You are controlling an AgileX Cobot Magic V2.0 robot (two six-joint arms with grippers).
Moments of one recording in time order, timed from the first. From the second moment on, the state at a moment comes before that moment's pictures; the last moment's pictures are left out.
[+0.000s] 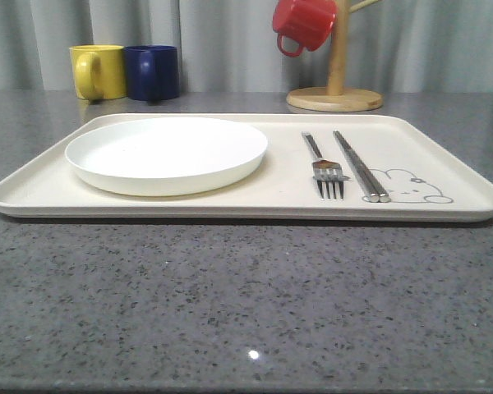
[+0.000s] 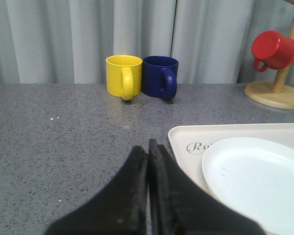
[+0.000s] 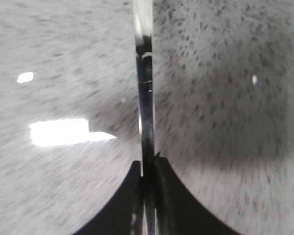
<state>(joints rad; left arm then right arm) -0.17 0.53 -0.41 -0.48 0.06 0.43 -0.18 1.75 -1.48 0.09 1.15 -0.03</state>
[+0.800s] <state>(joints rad) -0.17 0.53 -0.41 -0.48 0.06 0.43 0.26 1.72 -1.47 0.10 1.05 0.33</state>
